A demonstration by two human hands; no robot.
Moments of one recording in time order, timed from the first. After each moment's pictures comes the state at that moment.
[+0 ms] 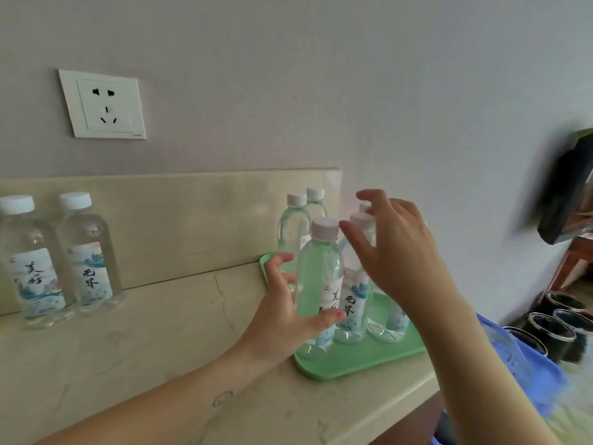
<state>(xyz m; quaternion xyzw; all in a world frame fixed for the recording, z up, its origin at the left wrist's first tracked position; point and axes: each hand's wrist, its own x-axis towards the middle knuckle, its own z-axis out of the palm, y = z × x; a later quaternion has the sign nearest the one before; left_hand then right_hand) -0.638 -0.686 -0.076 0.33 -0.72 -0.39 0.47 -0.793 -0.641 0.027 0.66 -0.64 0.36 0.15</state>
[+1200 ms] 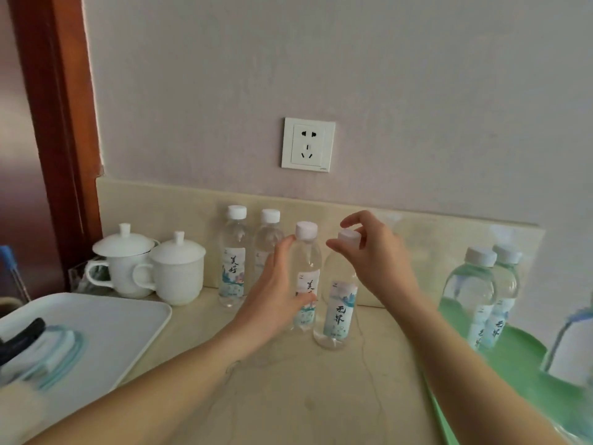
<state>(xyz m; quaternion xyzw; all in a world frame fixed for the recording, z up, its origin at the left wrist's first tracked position) -0.449 -0.724 -0.058 0.58 -0.64 -0.06 0.49 -0.613 -0.760 0.026 0.79 -0.41 0.45 -0.12</state>
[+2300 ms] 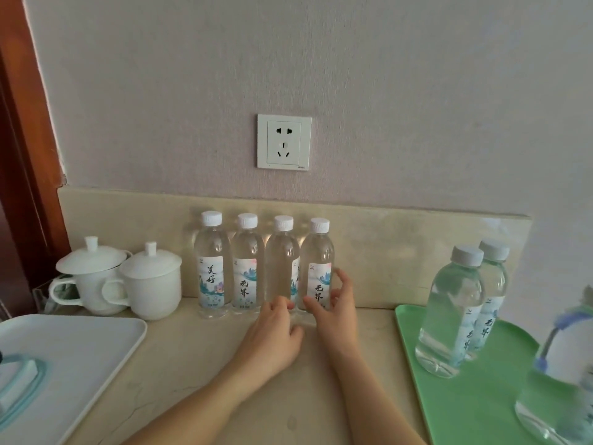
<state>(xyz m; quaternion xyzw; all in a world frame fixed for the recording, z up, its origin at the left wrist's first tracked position) -0.477 -0.730 -0.084 0.72 -0.62 -0.09 0.30 -0.579 -0.798 -0.091 0.61 -0.46 0.52 -0.38</state>
